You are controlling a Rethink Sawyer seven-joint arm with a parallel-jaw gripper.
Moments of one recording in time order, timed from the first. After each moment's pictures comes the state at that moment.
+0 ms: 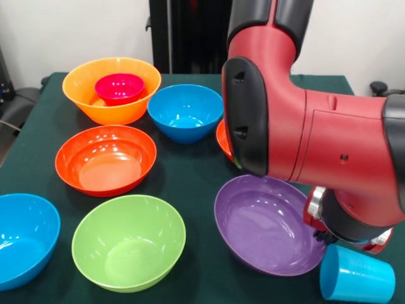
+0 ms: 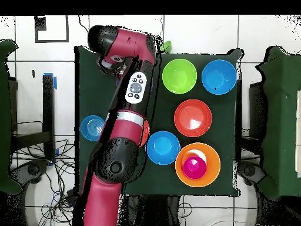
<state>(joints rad) -0.08 0.44 -1.24 0.14 1.27 1.43 2.01</state>
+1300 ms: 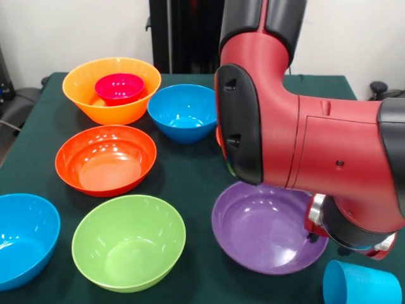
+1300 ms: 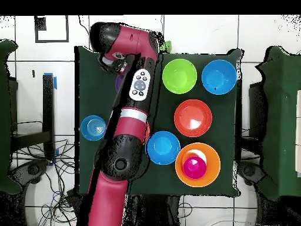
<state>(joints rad) -0.12 0.45 -1.32 0.08 1.35 1.43 2.01</state>
